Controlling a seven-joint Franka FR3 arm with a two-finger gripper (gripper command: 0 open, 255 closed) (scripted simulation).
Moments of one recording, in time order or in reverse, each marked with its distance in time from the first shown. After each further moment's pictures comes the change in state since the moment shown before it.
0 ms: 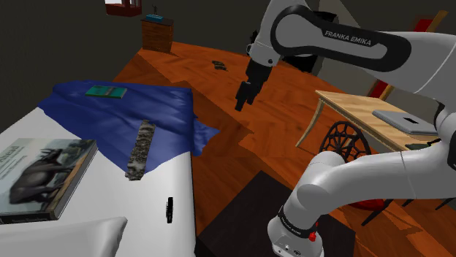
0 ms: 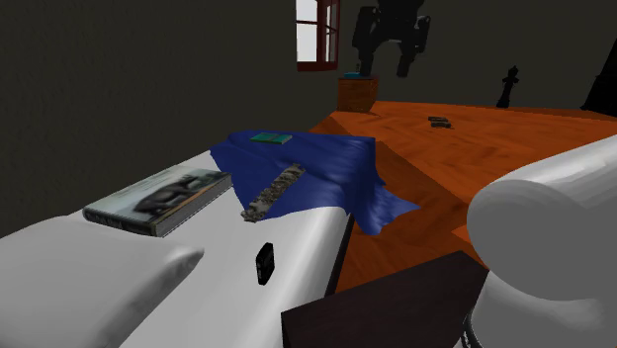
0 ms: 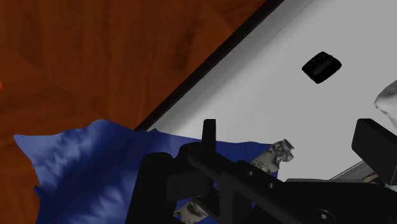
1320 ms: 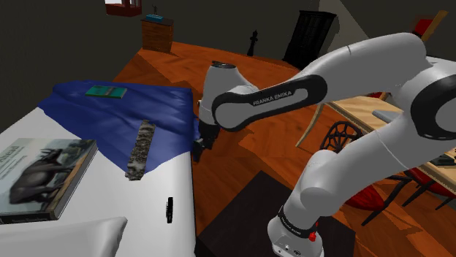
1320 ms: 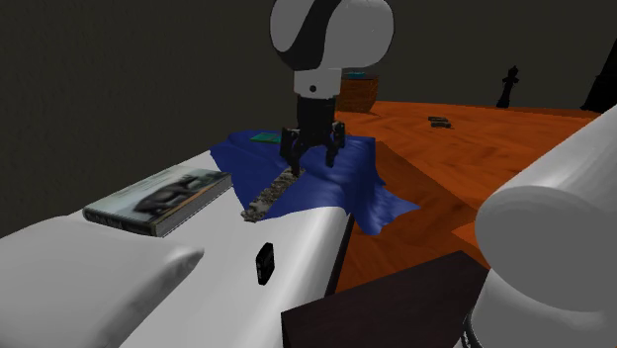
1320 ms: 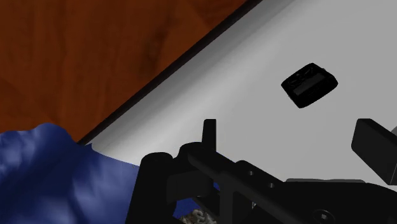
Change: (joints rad) arm 0.107 0.351 0.228 -0.240 0.082 0.545 0.136
